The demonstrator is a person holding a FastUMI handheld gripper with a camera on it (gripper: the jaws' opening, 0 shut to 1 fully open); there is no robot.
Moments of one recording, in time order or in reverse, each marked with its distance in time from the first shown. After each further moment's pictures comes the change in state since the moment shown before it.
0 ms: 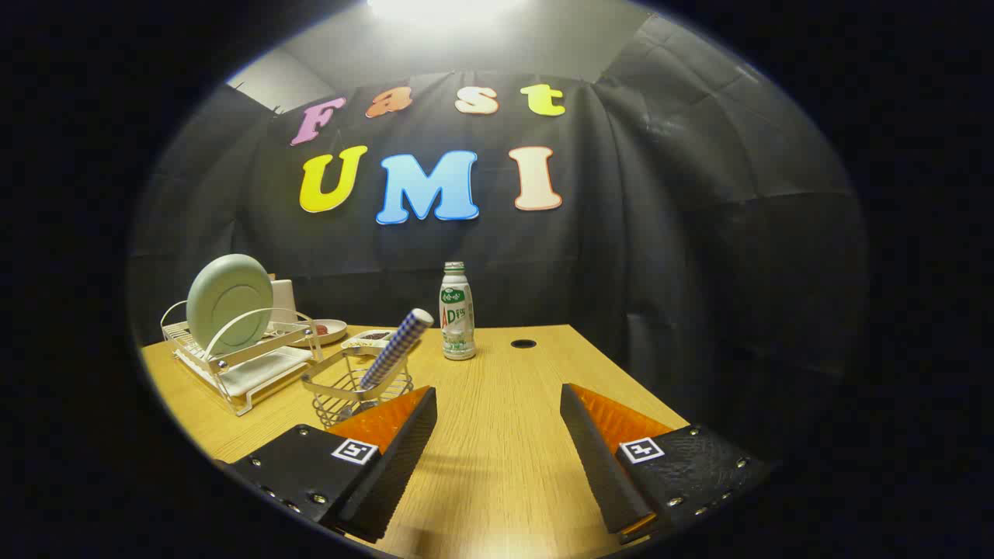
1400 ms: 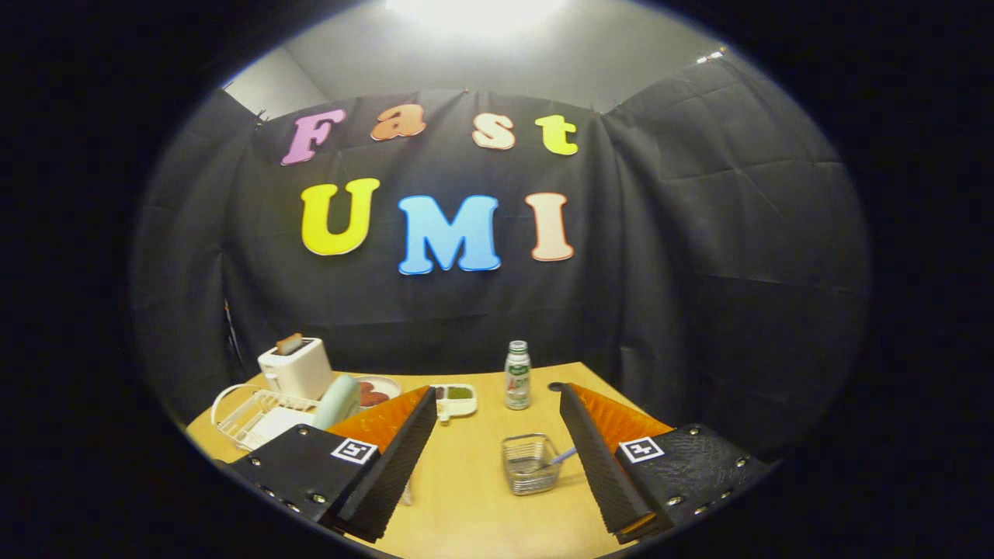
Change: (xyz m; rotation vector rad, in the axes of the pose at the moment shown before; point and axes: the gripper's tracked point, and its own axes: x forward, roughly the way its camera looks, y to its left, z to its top) arm -0.104 0.239 0.195 0.005 -0.019 -0.077
